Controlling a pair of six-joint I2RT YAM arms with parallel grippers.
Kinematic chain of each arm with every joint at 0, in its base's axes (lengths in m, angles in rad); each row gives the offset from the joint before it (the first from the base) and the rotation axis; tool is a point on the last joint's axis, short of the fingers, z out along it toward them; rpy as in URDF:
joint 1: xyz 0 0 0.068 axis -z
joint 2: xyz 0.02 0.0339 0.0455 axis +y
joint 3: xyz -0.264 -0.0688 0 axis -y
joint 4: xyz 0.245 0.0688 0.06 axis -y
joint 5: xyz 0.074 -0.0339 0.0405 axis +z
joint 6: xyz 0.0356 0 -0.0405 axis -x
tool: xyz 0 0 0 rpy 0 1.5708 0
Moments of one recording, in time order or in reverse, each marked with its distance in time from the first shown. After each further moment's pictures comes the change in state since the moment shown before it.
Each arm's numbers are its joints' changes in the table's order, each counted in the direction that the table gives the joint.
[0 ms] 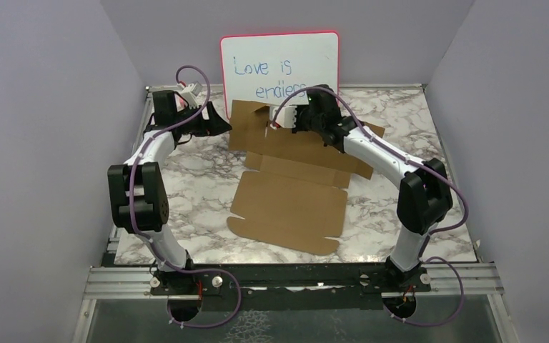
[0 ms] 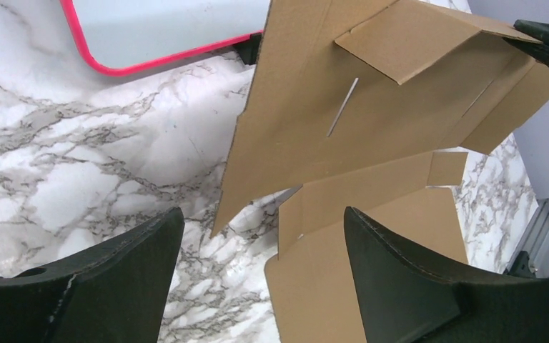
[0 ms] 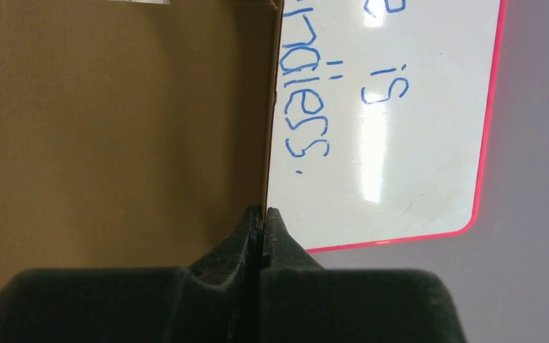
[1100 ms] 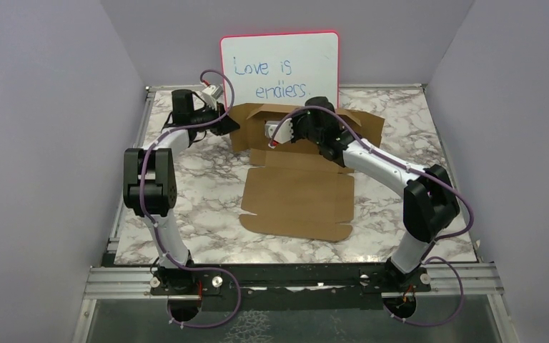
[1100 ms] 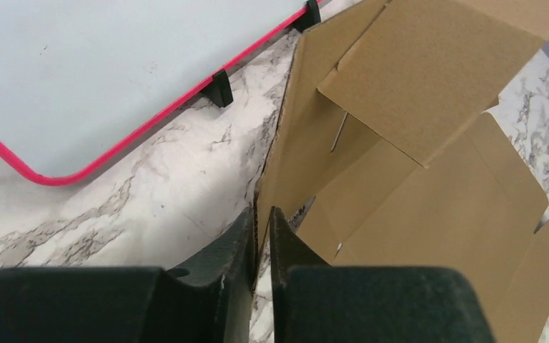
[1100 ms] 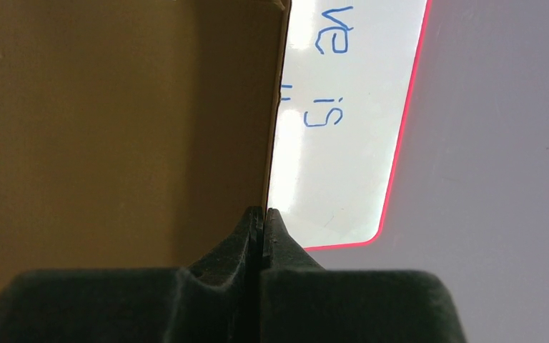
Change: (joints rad) left arm 0.085 0.212 0.083 0.209 -0.106 -0.188; right arm -0.048 -0.079 -0.173 0.211 -0.068 0.261
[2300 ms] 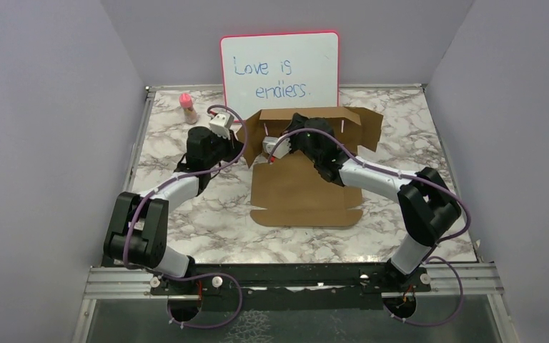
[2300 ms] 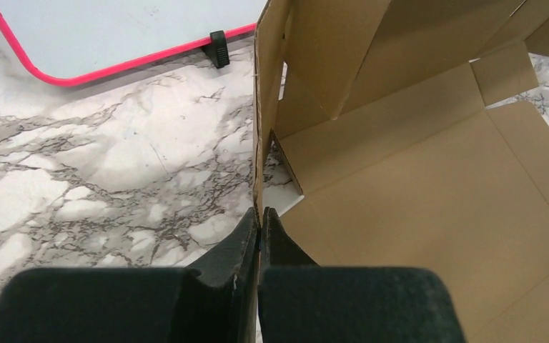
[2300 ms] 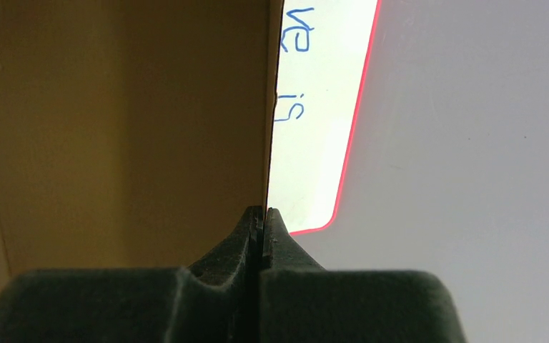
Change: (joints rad) left arm 0.217 -0.463 -0.595 0.337 0.536 0.159; right arm -0.073 -0.026 -0.231 0.362 -0.109 0.135
